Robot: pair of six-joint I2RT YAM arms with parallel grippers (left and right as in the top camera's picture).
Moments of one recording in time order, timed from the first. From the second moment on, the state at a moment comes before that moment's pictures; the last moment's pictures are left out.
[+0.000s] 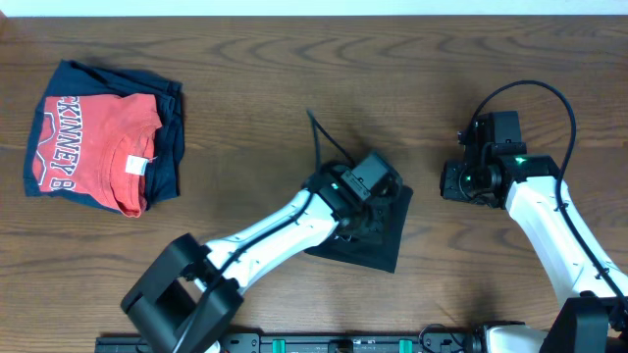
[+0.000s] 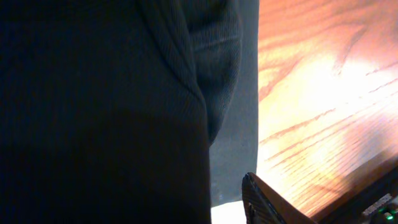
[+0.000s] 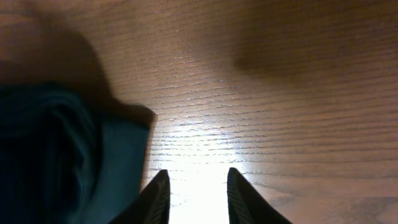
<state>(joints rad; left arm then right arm) -0.87 1.75 1.15 -0.62 0.24 -0.59 0.07 1.46 0.95 -0.76 -0.12 0.25</state>
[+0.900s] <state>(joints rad) -0.64 1.50 1.20 -0.98 -0.09 -0.44 0.24 1.46 0.95 -0.65 -0.55 -0.01</state>
